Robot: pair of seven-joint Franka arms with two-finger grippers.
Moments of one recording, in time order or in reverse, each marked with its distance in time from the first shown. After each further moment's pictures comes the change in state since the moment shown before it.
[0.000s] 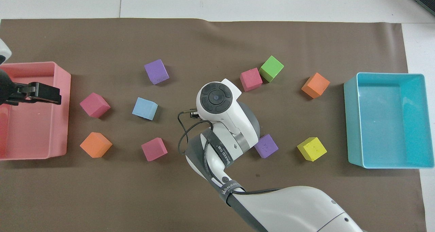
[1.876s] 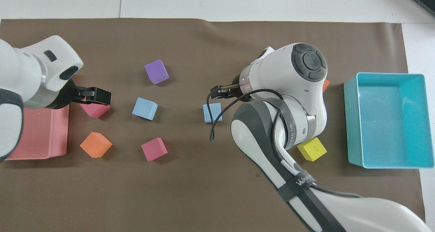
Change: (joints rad) left arm -0.120 0.026 -0.035 -0.166 -0.008 0.217 -0.069; right arm -0.181 -0.211 -0.011 -0.030 0.362 -0.055 -0.468
